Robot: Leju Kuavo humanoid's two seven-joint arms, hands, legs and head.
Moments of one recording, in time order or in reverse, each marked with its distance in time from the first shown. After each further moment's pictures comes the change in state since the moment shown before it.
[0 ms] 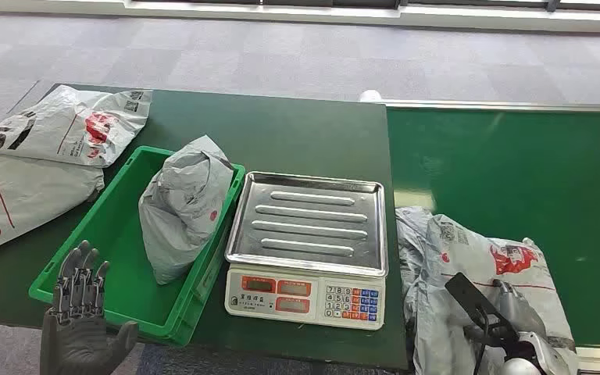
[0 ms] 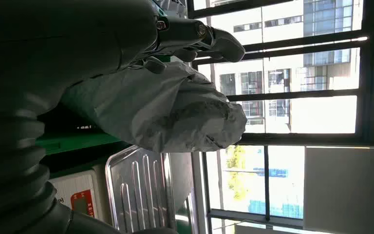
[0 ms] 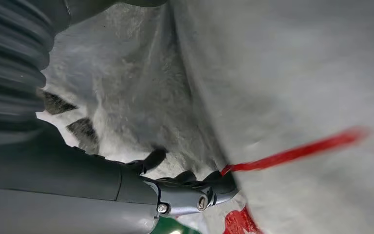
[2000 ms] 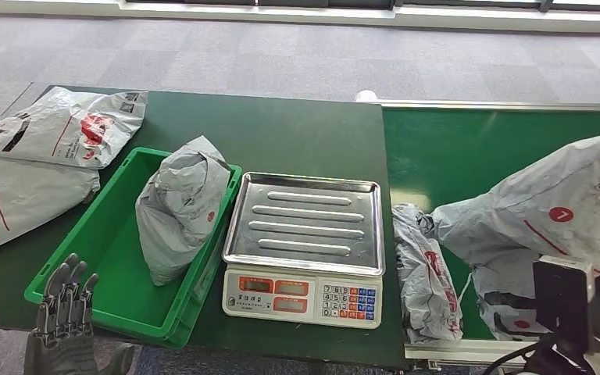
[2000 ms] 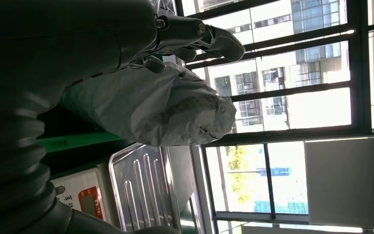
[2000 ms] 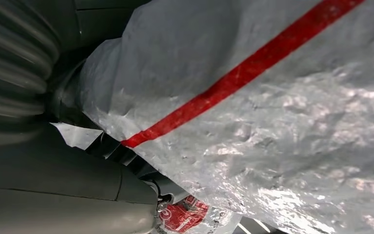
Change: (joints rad) left arm 0.084 -0.120 0.071 -0.105 -0.127 -0.122 -0.059; right arm 0.118 0.115 0.069 -0.688 -0.030 -0.767 -0.199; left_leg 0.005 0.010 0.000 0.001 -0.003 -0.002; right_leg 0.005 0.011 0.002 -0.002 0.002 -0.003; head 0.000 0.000
